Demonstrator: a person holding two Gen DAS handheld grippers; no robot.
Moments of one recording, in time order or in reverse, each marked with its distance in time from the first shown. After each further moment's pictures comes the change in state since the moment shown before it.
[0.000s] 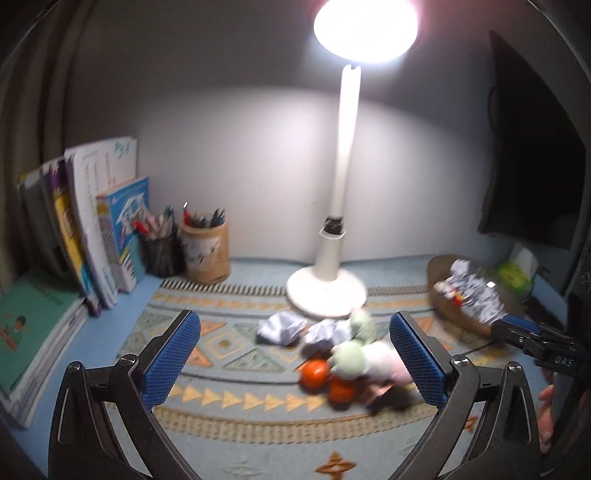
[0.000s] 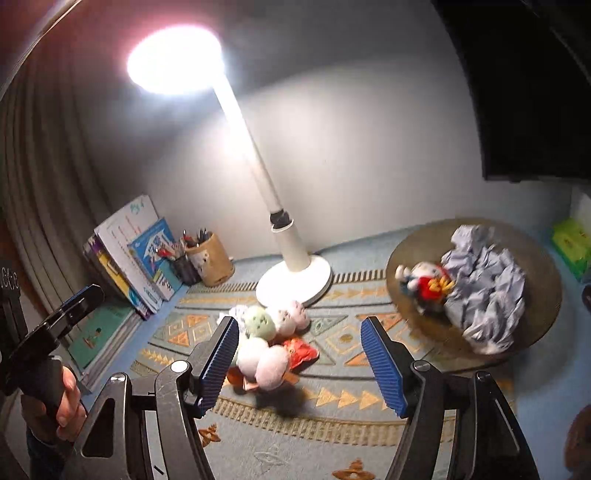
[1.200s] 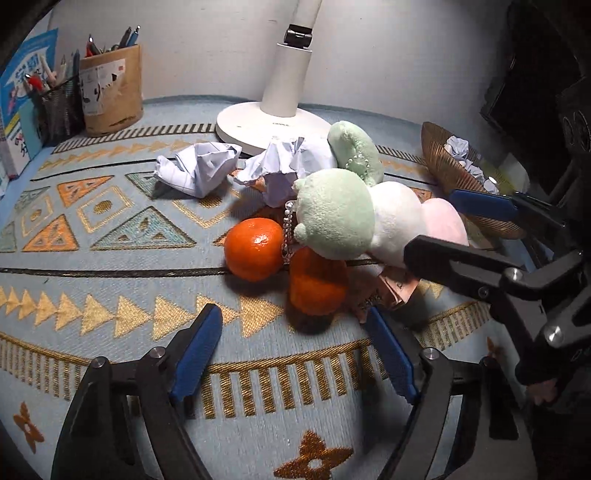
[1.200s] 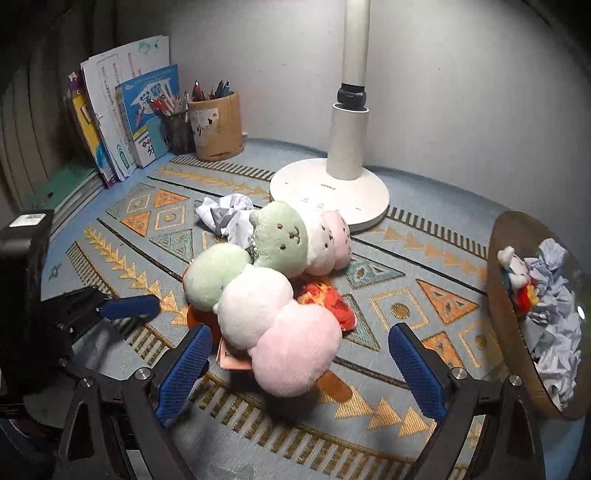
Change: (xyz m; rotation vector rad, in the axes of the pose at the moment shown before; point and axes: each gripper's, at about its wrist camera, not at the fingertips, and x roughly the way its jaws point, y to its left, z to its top) left arm 0.131 -0.030 -0.078 -0.027 0.440 -0.272; right arm 0.142 0.054 -0.008 -0.360 0.346 -0.005
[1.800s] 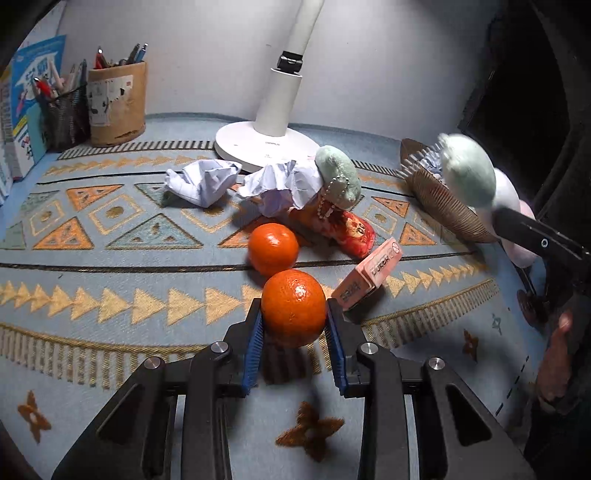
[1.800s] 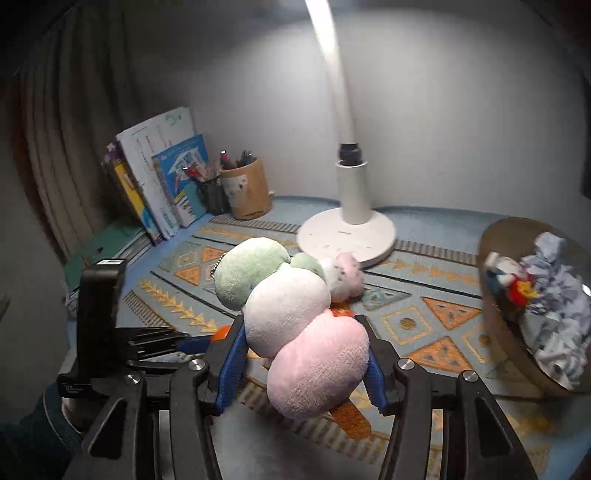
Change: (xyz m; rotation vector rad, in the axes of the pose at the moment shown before) left arm -0.044 0.004 -0.022 0.021 -0.080 -0.023; right arm -0.089 -0.032 -0.043 0.183 -0.186 -0.046
